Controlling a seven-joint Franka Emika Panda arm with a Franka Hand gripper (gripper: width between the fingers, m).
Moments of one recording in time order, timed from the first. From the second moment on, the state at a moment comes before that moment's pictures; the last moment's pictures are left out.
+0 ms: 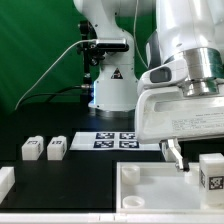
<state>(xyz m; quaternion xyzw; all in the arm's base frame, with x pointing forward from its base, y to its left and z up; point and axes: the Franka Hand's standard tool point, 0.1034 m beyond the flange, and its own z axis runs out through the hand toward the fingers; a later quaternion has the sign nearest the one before) 0.610 0.117 0.076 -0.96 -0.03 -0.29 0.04</state>
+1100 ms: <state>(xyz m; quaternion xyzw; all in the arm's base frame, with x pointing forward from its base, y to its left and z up) 0.621 0.118 0.078 -1.00 -0.02 -0.01 0.06</state>
